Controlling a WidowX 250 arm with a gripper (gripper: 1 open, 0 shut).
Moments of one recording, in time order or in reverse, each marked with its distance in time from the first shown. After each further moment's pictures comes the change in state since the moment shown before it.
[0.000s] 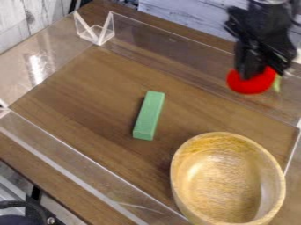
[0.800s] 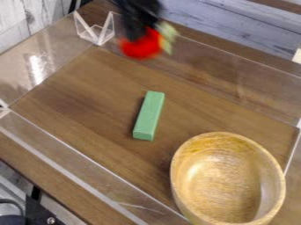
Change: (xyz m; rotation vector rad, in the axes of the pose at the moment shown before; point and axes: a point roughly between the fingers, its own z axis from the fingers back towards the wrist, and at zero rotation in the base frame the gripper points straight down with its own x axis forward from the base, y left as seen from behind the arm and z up) arm -0.098 0.146 0.016 0.067 0.056 0.272
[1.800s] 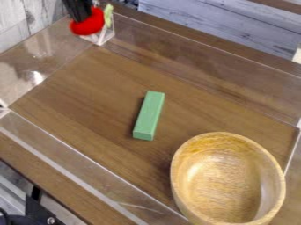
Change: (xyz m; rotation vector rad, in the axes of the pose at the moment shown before) arm -0.005 0.102 -0.024 -0.086 0.008 0.057
